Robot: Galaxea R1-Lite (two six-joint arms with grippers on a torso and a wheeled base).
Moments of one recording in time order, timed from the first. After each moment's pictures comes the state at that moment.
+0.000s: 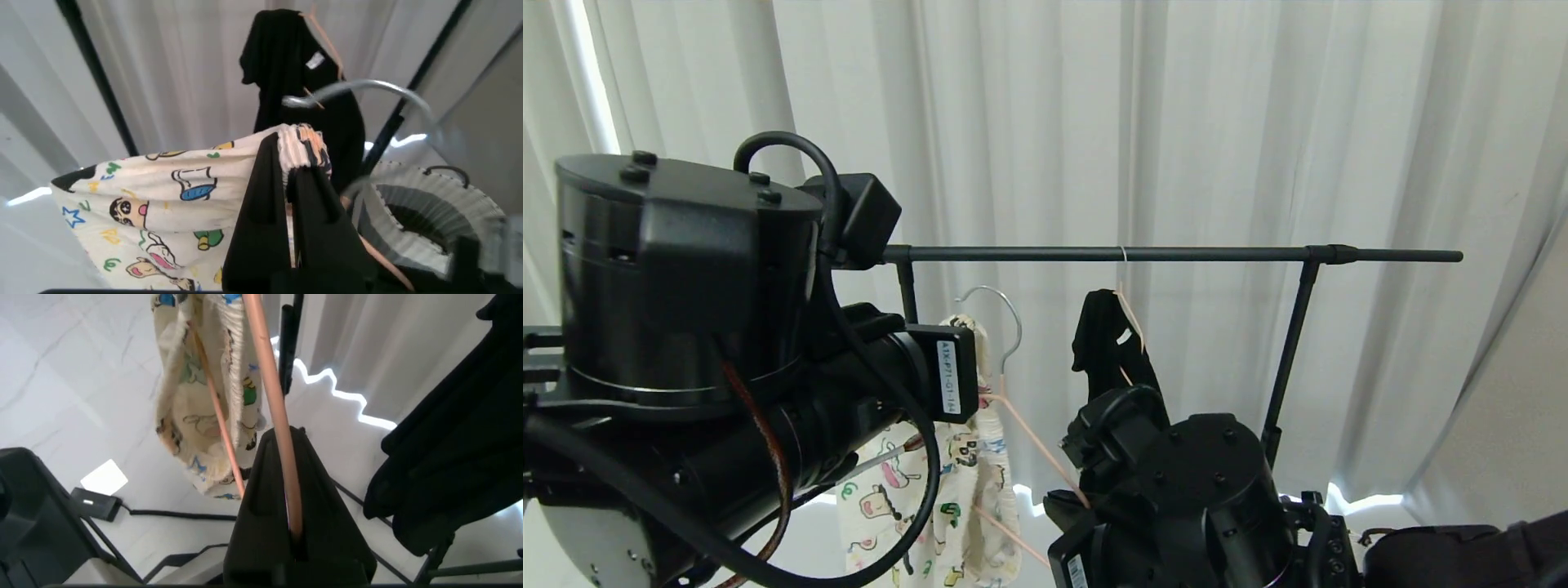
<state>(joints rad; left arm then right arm) -0.85 1.42 -0.96 -0.06 0.52 -0.27 1.17 1.86 -0.84 -0.57 -0.24 0.32</state>
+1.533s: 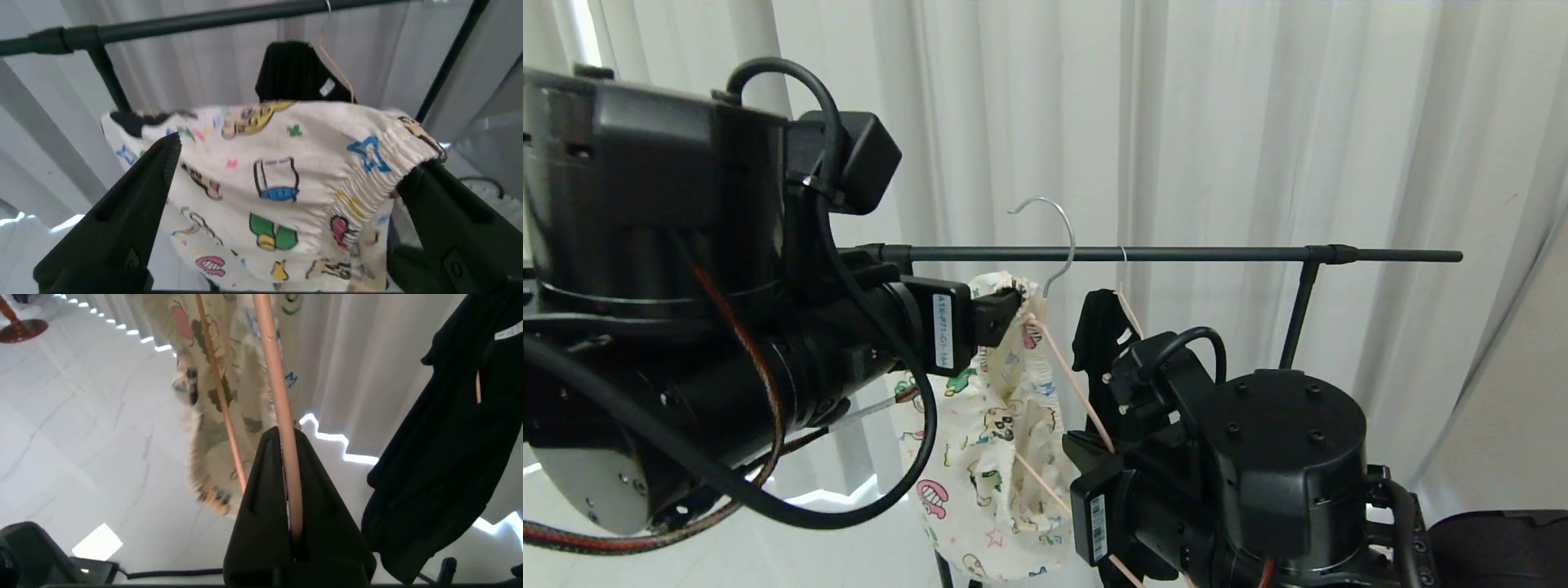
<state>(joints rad) -0.80 1.44 -1.05 -0.06 0.52 -0.12 1.17 1.77 -0.83 -0.64 -0.36 0.32</state>
